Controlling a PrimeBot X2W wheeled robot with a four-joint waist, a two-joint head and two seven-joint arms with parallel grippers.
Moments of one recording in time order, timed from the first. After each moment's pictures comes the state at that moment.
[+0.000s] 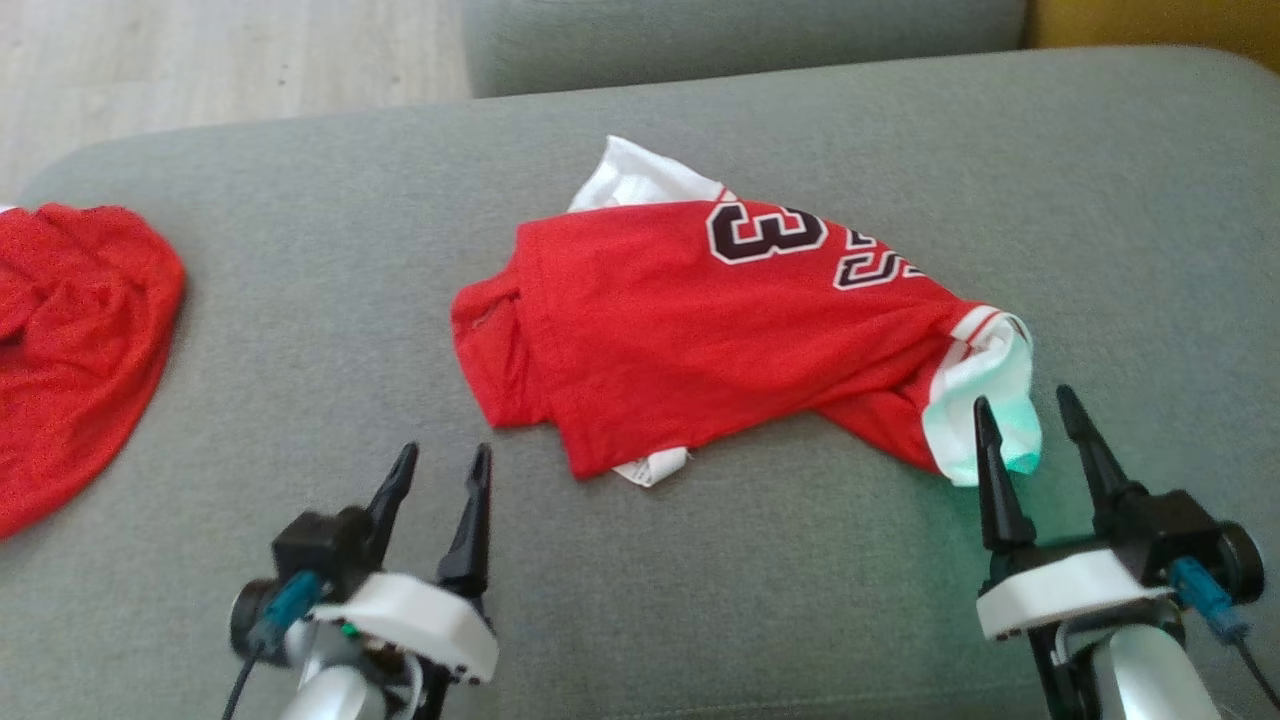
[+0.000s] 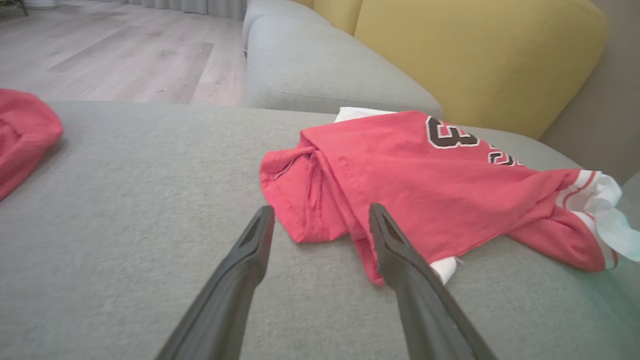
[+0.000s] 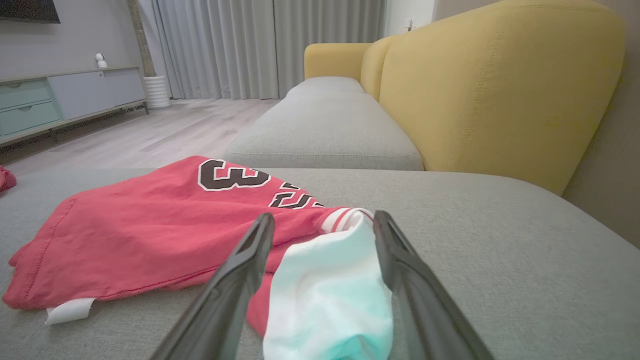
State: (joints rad) left arm -0.09 0.25 -0.56 0.18 -0.52 0.21 -0.25; right arm -0.04 -0.05 -0.01 0.24 0.01 0.13 -0.24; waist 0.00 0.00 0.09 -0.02
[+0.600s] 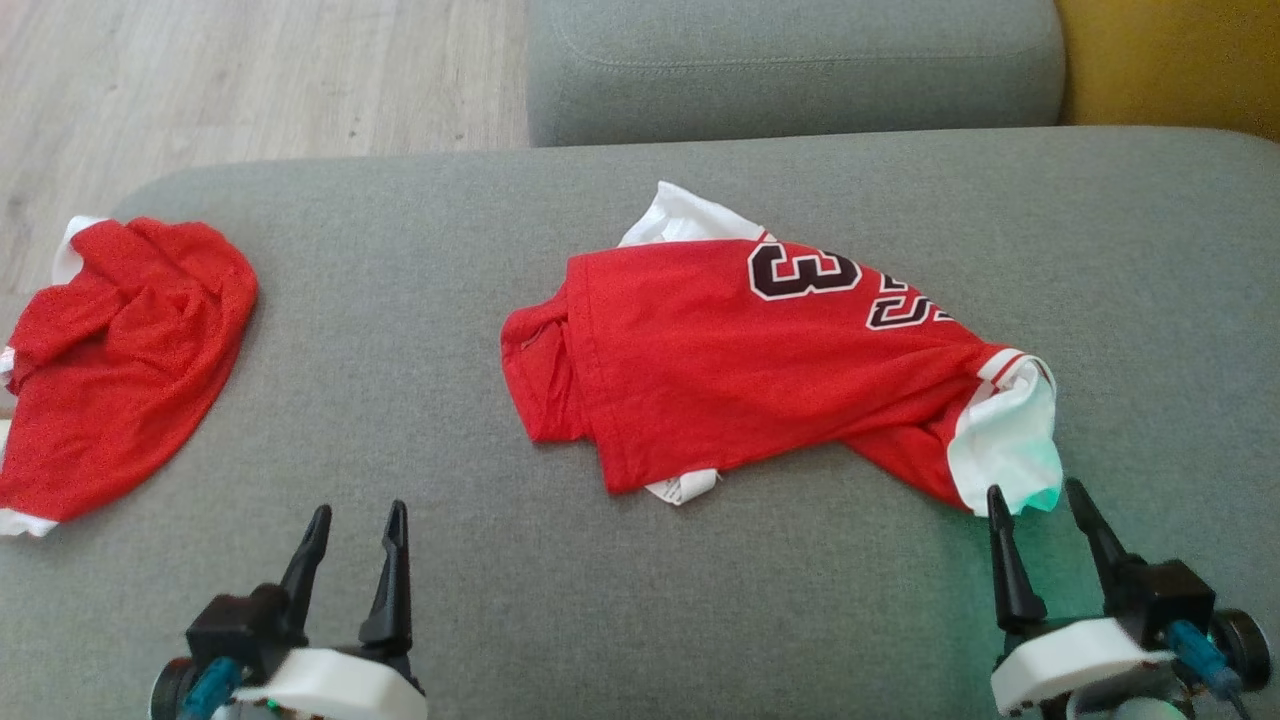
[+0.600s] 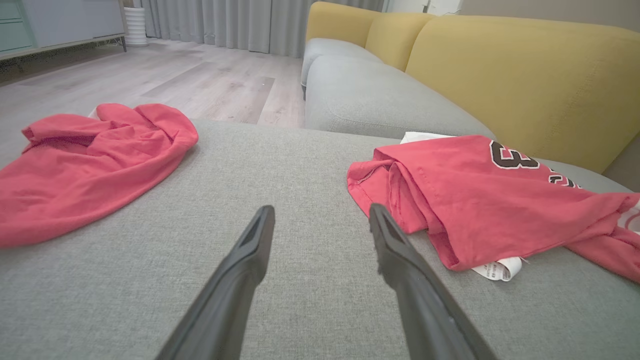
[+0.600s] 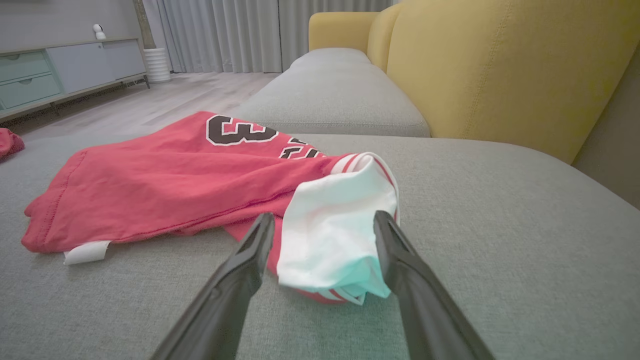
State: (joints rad) left arm 0.11 0.10 -0.17 0.18 -0.25 0.00 -0.25; right arm 0.03 -0.05 -0.05 0.34 -0.01 0.13 -0.25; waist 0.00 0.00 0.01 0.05
